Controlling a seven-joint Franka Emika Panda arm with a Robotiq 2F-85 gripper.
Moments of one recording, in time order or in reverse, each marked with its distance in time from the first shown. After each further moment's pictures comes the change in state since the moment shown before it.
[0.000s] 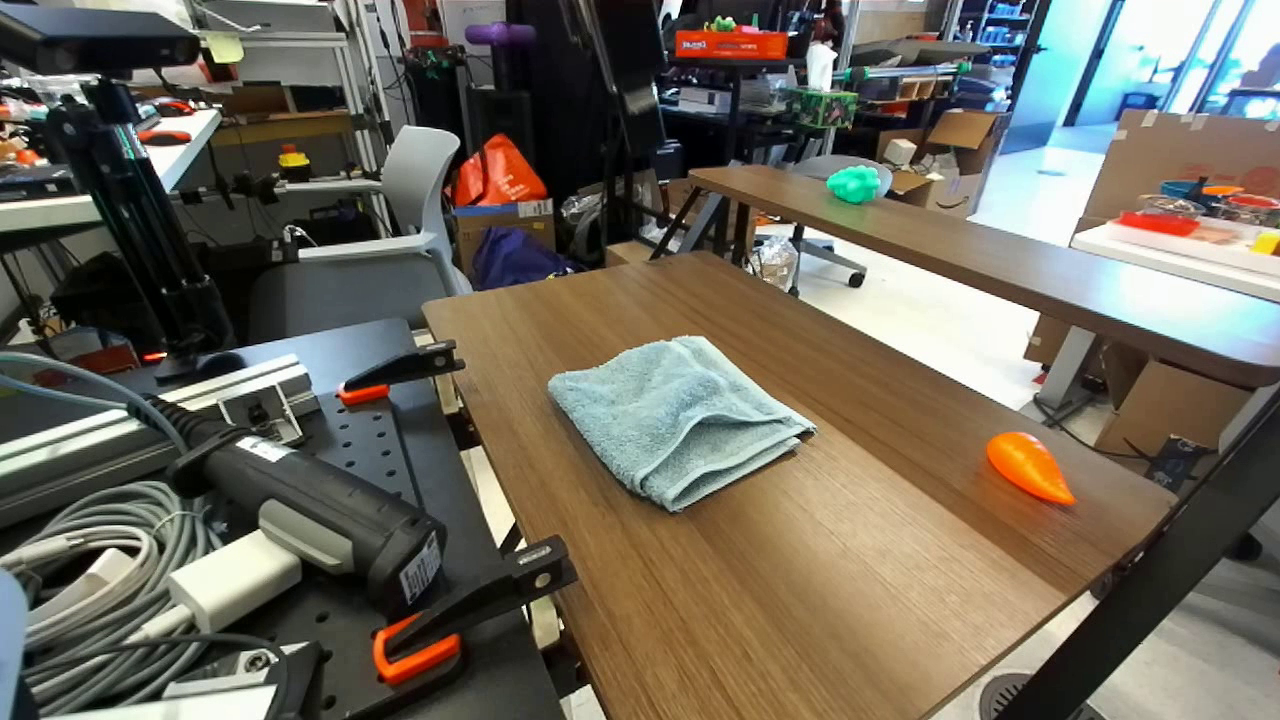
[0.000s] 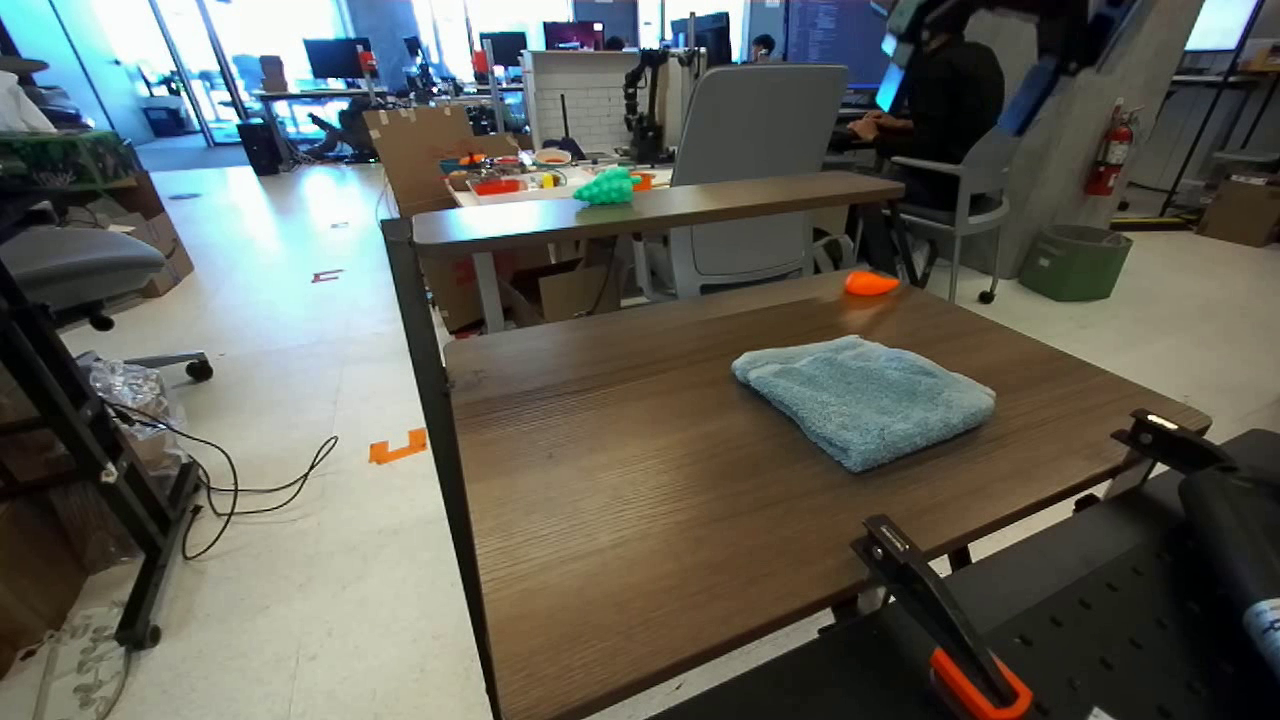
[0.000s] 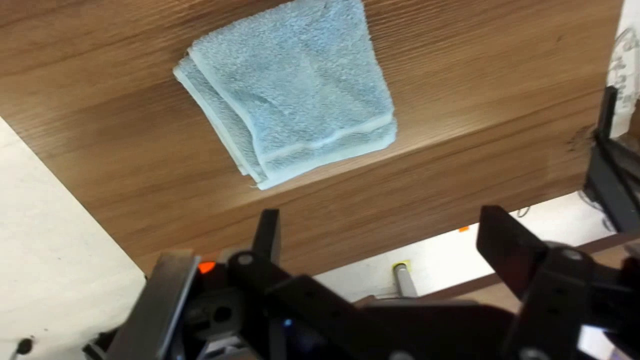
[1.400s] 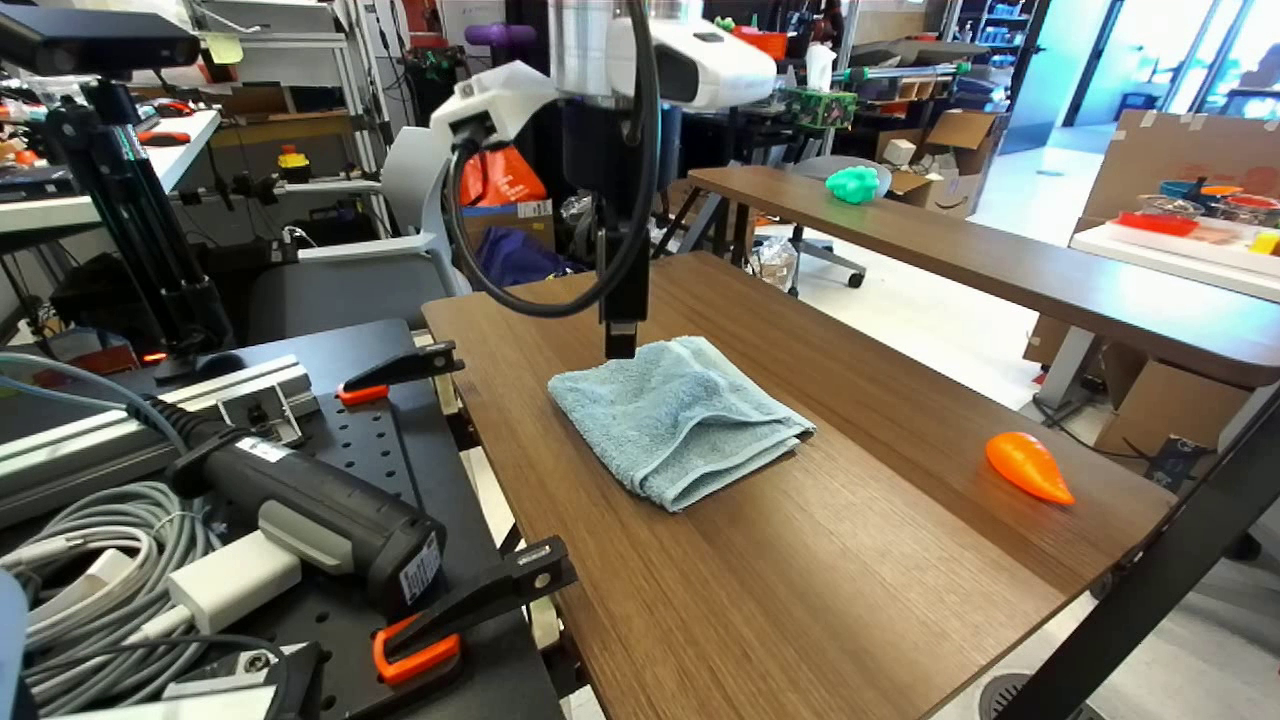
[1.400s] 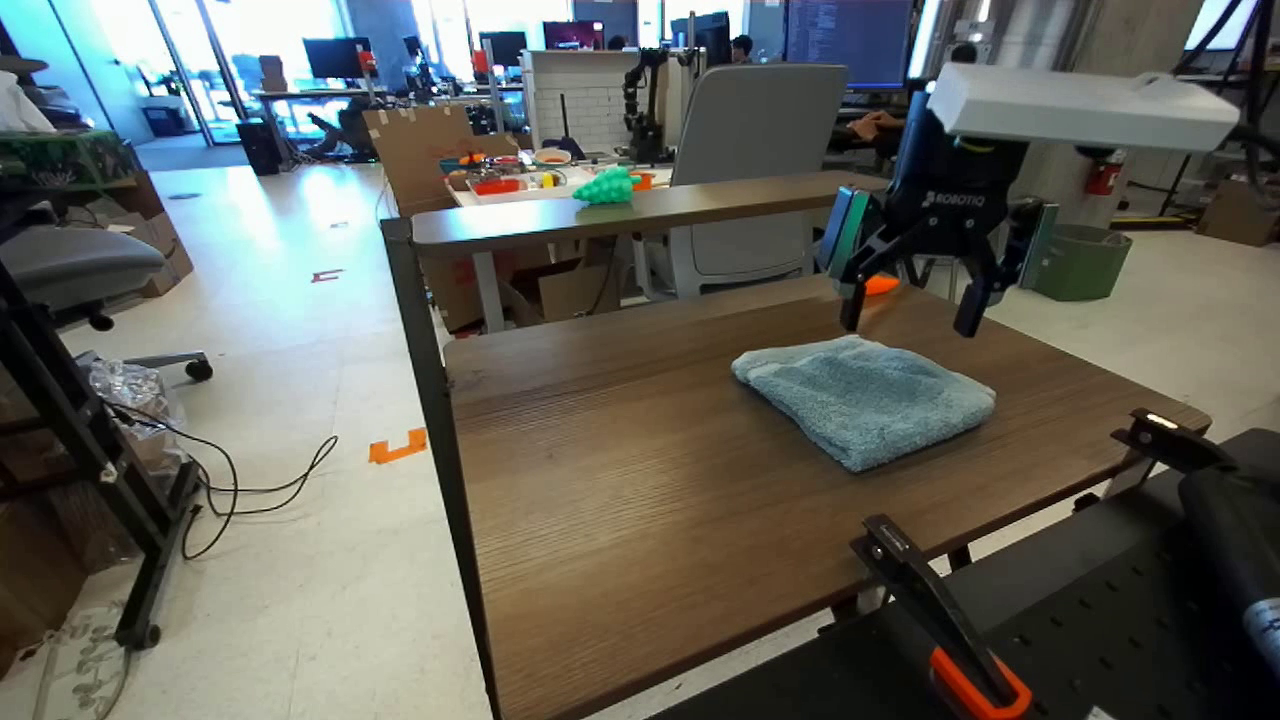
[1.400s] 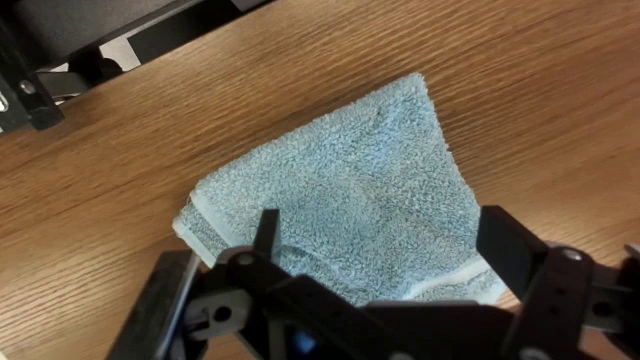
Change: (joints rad) arm 0.006 0.448 0.001 0.197 -0.013 -0.067 0.117
